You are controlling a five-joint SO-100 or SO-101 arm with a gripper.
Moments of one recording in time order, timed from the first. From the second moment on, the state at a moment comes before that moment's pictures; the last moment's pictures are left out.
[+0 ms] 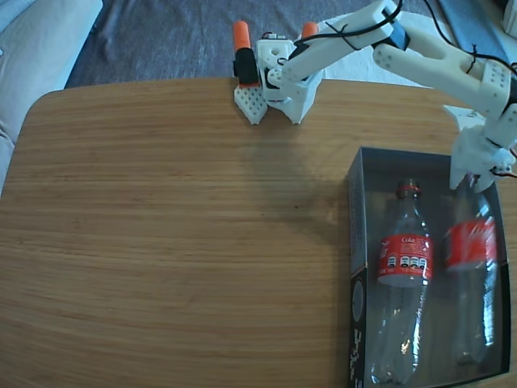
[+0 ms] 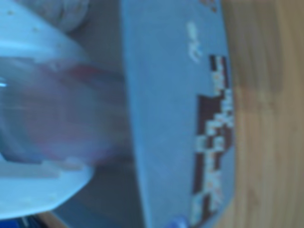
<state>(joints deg) -60.9 51.3 44.0 85.0 -29.3</state>
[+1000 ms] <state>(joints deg) -44.0 60.8 40.5 93.4 -28.7</state>
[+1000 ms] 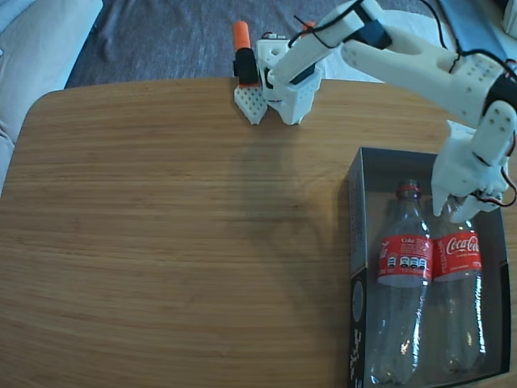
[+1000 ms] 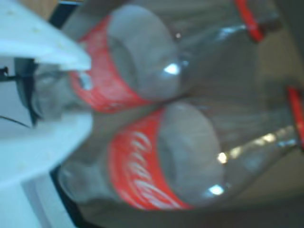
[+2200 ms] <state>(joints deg) -13.0 97.7 66.4 94.1 -14.8</state>
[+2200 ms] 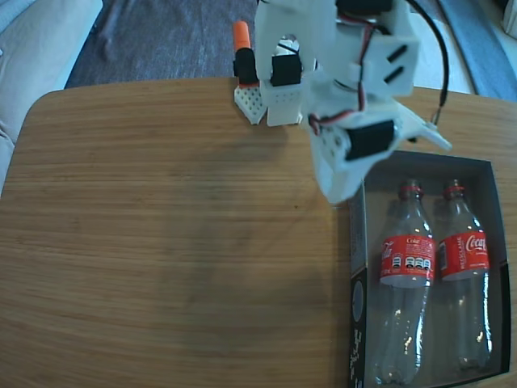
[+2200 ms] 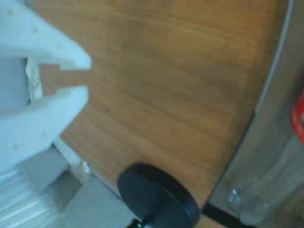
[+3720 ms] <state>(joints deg) -1.1 159.2 137.4 71.7 -4.0</state>
